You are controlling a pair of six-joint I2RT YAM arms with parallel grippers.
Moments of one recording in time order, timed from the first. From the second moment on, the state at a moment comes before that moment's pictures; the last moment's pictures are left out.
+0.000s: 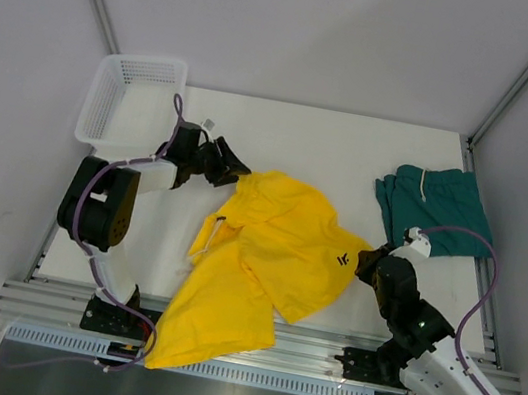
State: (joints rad) left arm -0.18 1.78 0.97 0.16 0.56 -0.88; right arm 0.66 0.52 0.37 -0.34 0.50 0.77
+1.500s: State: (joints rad) left arm -0.14 1.72 1.01 0.56 0.78 -1.15; right arm 0.35 0.82 0.48 -0.29 0.12 0.64
